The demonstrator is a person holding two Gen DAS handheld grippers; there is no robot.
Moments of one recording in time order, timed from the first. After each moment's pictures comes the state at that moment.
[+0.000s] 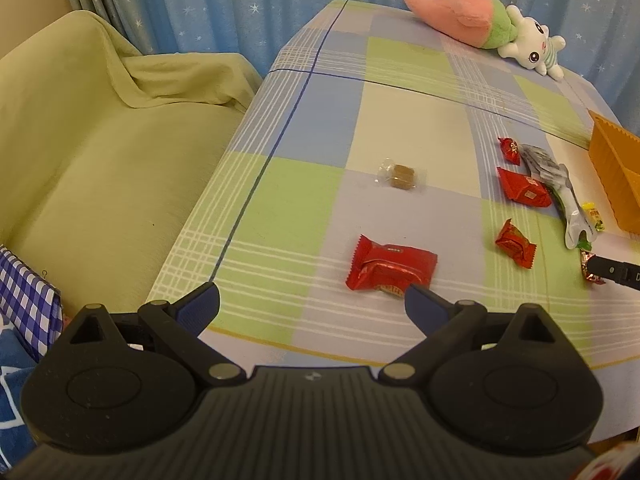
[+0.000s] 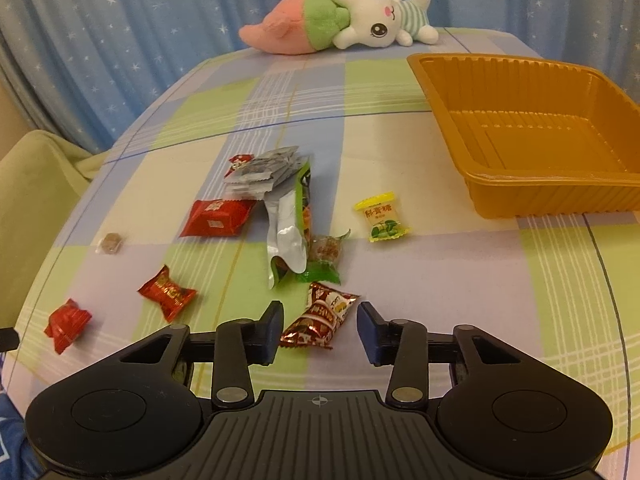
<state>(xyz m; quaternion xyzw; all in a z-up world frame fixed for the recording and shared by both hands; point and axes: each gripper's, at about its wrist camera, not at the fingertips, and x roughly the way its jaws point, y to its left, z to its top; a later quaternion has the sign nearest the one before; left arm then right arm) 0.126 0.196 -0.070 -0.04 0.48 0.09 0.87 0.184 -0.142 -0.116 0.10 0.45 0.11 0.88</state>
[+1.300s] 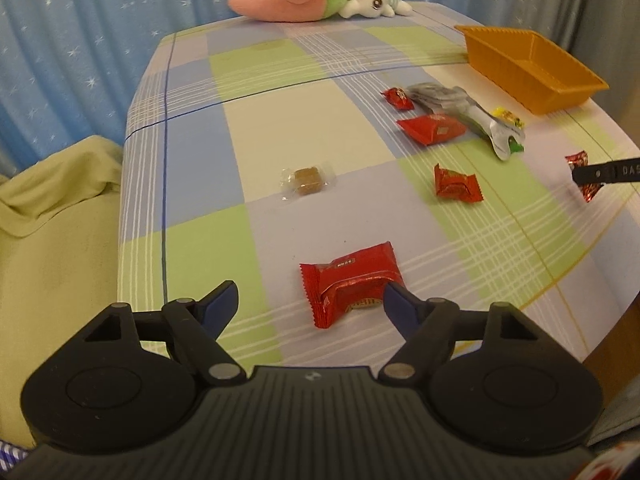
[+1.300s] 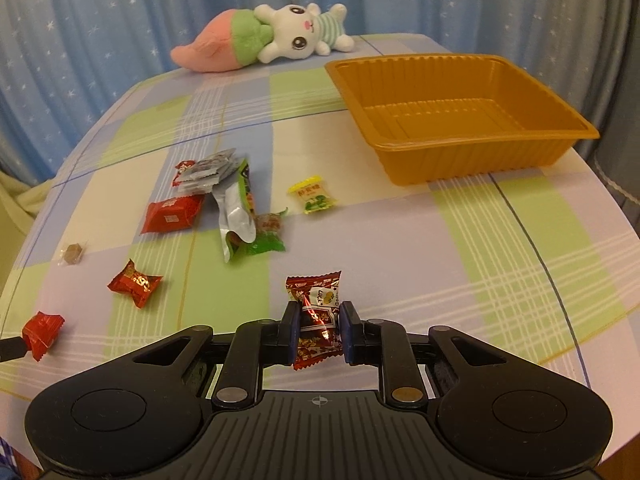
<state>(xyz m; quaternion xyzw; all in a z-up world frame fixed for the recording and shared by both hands) 0.160 0.192 -0.099 0.11 0.45 -0.16 0.87 0.131 -0.139 -0.098 0.10 0.44 -0.02 0.89</state>
